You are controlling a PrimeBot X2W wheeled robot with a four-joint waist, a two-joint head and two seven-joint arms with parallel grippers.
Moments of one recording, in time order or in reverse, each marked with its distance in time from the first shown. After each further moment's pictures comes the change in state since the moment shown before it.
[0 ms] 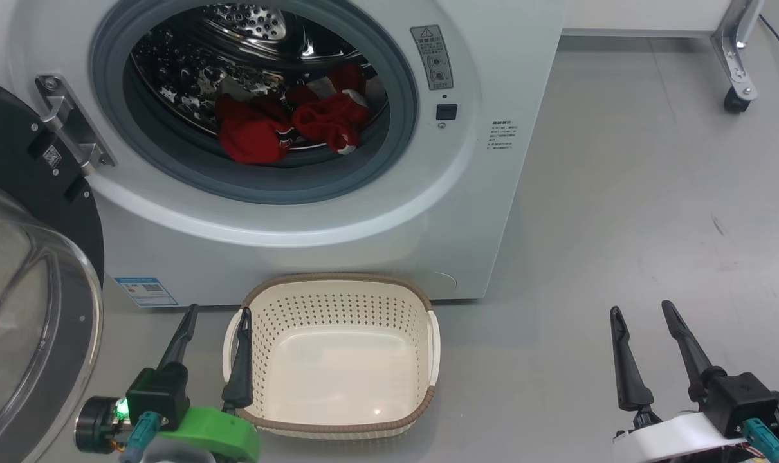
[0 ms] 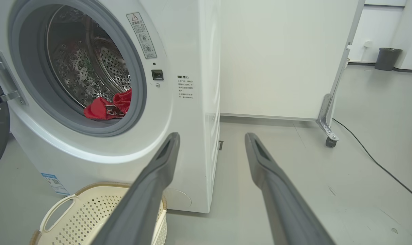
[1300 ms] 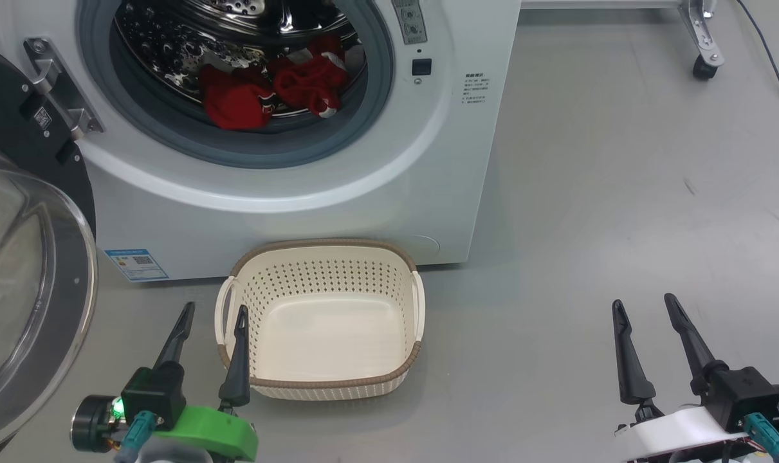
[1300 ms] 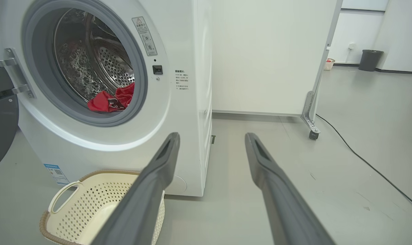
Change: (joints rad) left arm 0.000 0.000 0.009 -0.006 0.000 -0.009 -0.001; right arm -0.014 -0.001 -0.005 -0.002 -0.010 -0.001 0.000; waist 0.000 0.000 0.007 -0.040
